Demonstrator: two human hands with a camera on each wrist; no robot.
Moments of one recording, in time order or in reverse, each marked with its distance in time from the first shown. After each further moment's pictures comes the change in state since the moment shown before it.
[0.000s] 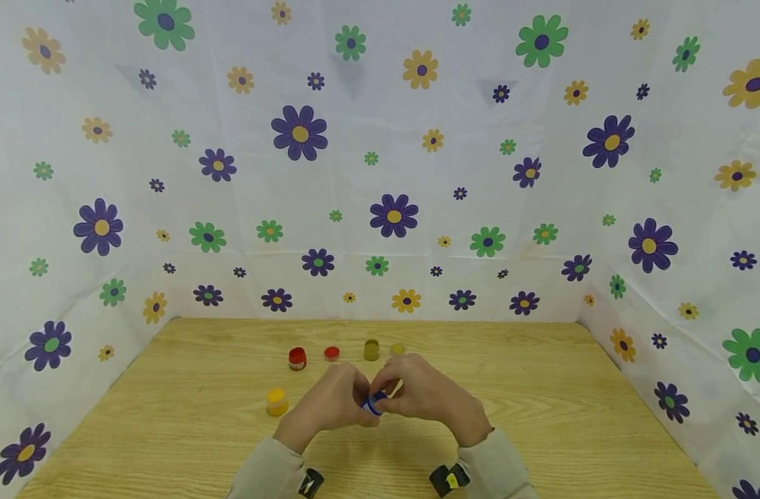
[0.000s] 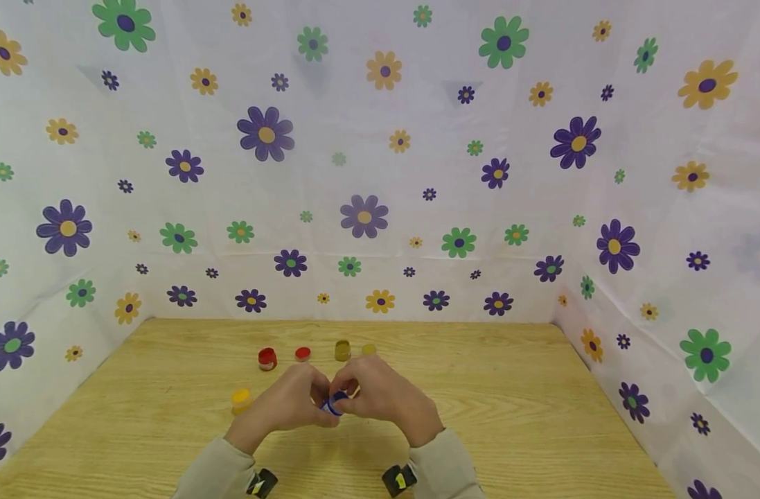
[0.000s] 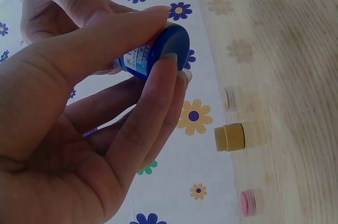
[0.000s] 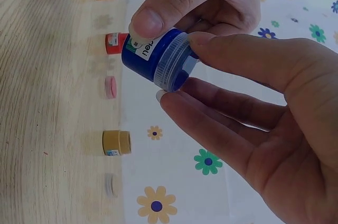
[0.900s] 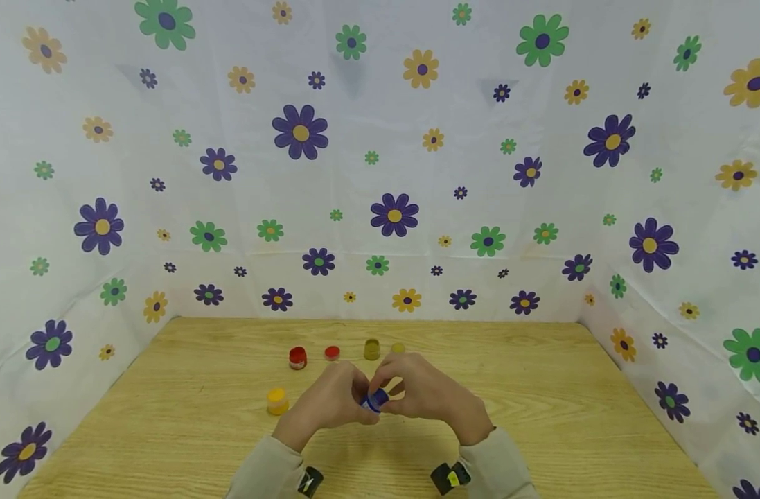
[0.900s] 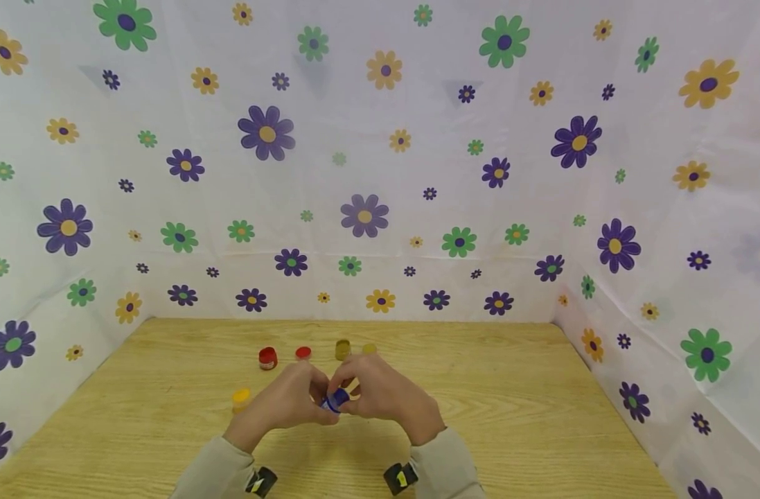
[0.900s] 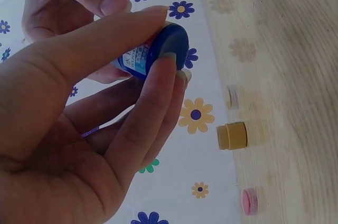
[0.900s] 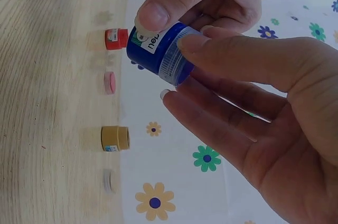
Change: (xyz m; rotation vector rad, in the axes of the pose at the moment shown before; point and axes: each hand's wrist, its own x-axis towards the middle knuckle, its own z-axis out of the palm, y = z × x) left_hand 0.001 -0.003 -0.001 0.019 0.012 -0.026; right_hand -0.002 0.002 -0.001 0.033 -0.012 -0.040
